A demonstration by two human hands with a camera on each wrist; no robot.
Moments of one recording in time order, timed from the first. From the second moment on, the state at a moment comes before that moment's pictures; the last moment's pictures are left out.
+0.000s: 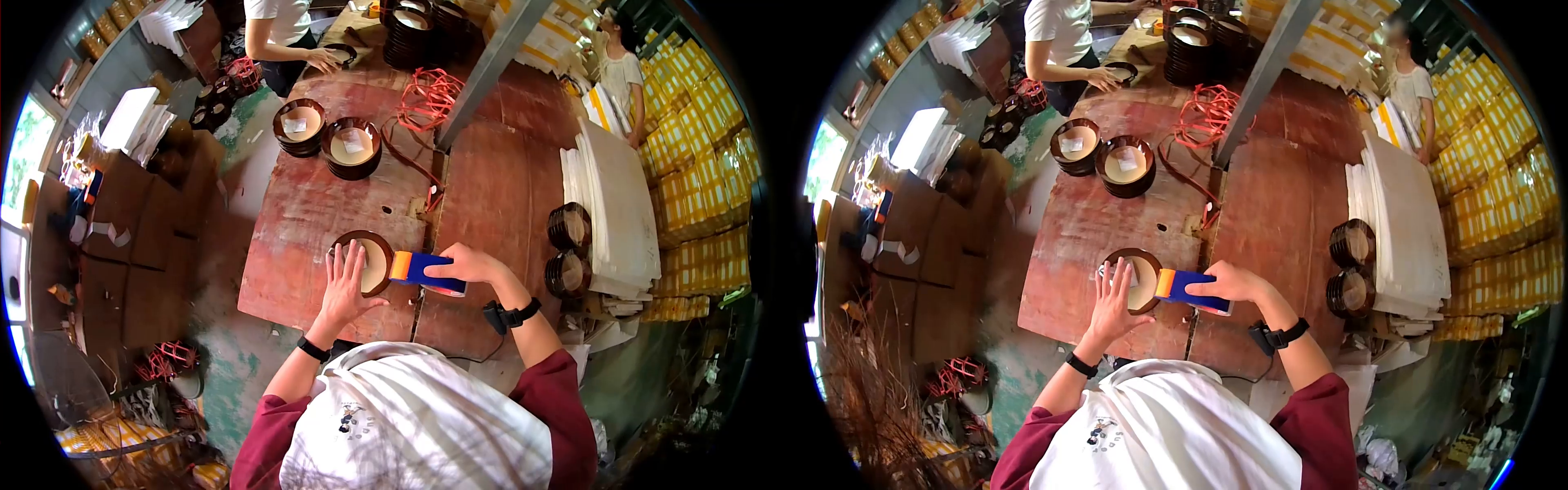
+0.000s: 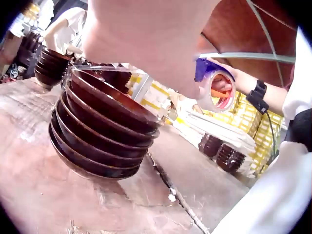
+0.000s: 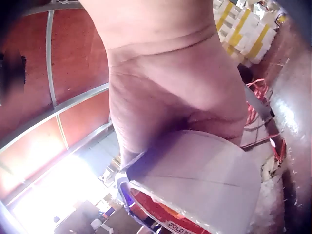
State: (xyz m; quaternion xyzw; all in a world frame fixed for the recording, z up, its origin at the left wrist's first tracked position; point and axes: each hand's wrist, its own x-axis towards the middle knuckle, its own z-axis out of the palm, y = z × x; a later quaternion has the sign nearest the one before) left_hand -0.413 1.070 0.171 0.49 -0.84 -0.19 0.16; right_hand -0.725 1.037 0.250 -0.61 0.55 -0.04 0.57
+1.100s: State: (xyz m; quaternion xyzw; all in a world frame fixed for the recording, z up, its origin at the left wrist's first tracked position) left_hand -0.439 1.059 0.137 0.50 -0.86 -0.09 0.00; right_hand -0.864 1.107 0.151 -0.63 0.61 -0.05 0.48
